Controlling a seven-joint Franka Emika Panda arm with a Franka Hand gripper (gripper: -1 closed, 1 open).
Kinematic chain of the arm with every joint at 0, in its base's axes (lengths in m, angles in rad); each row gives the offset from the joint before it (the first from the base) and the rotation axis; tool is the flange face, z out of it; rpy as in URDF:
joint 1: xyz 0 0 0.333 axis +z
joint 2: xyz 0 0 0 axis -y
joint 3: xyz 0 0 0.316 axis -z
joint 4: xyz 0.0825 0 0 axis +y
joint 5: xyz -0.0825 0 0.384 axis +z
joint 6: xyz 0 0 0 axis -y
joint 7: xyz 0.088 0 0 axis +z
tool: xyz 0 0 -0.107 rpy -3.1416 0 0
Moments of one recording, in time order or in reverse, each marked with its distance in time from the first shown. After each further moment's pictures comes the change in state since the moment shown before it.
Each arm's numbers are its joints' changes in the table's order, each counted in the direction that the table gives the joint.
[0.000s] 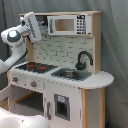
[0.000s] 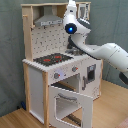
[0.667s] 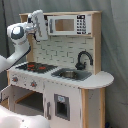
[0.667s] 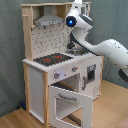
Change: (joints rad) arm -0.028 -0.031 0.028 0.007 0.009 -0.193 -0.001
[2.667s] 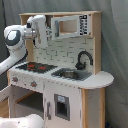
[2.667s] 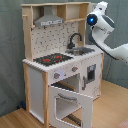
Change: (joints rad) arm 0.317 0.117 0.159 0.502 -0.033 -0.049 0.008
